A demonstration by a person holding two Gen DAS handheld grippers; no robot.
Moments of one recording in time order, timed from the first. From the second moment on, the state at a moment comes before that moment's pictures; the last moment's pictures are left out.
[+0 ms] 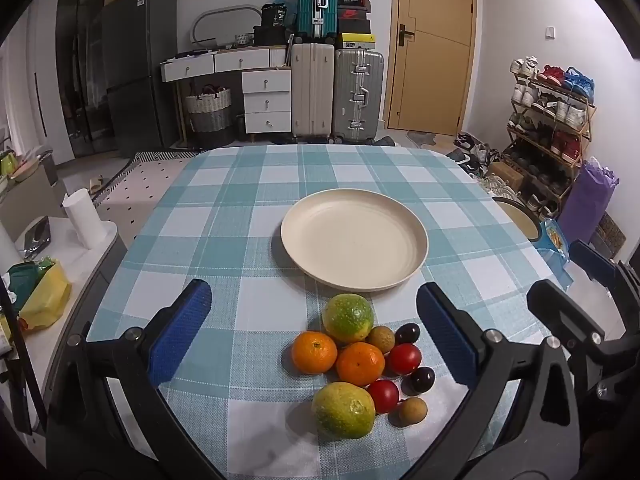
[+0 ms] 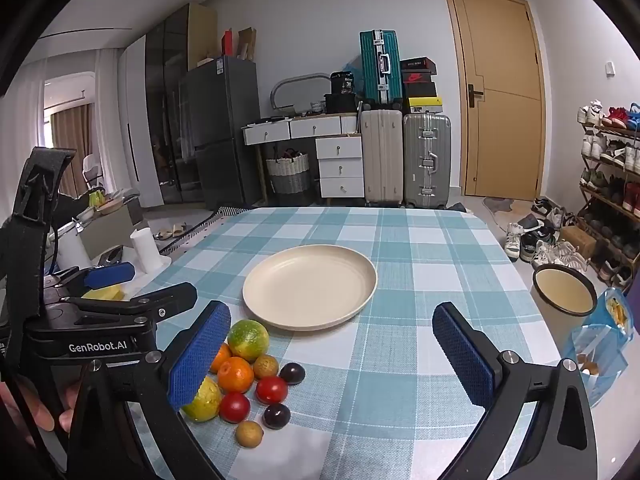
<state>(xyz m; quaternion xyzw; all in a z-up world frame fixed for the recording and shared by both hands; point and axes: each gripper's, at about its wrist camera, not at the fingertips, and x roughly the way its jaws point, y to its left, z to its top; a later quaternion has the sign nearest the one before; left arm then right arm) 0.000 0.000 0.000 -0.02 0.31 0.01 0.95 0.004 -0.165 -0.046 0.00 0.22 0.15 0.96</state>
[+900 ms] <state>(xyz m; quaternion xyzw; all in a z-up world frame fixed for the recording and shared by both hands) 0.000 0.005 -0.009 -0.01 0.31 0.00 0.95 0.001 -0.166 -0.045 0.01 0.21 0.15 0.96</state>
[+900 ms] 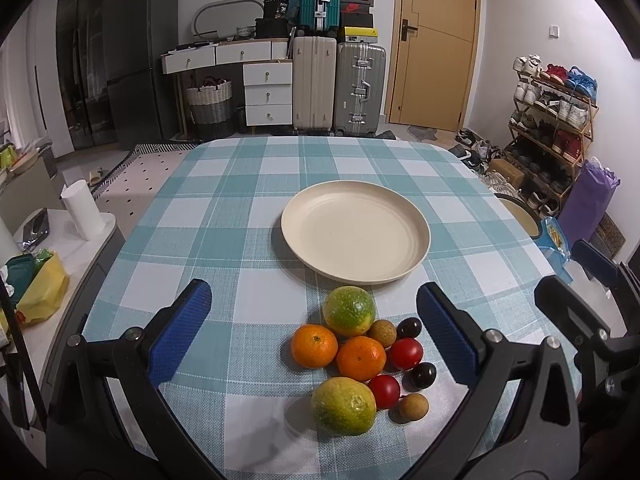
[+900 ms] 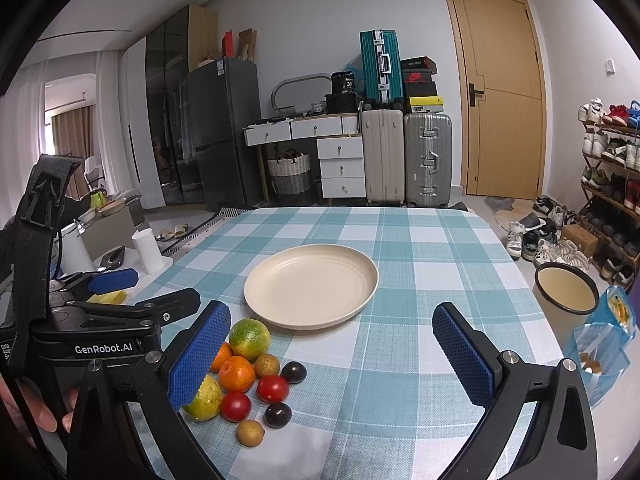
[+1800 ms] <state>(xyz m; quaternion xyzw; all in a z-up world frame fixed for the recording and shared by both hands) -0.006 0.011 -0.025 -0.02 0.34 -0.02 0.94 0.005 -0.168 -0.054 0.01 0.22 0.15 0.96</state>
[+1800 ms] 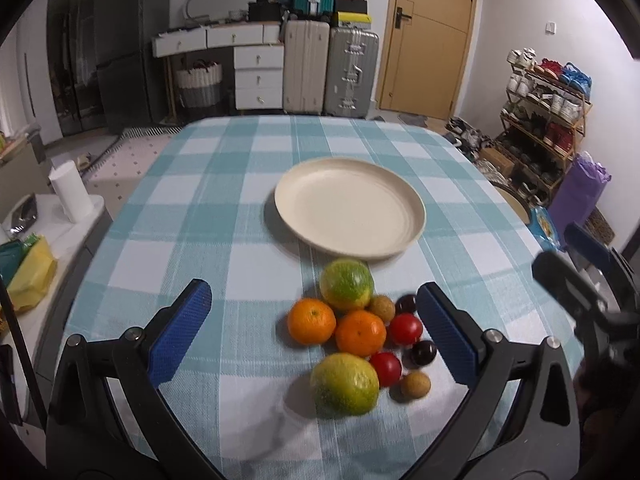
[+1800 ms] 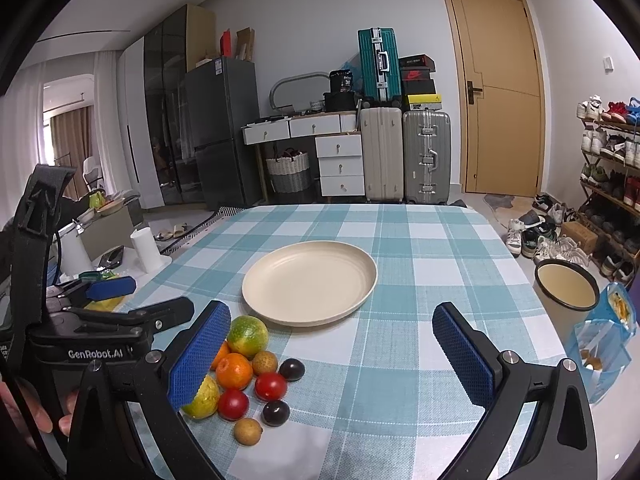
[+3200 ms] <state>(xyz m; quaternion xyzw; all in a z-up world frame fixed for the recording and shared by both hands) 0.005 0.027 -0.110 -0.16 0.46 -0.16 0.86 0.023 -0.161 -0.089 0.01 0.27 0.16 0.95</state>
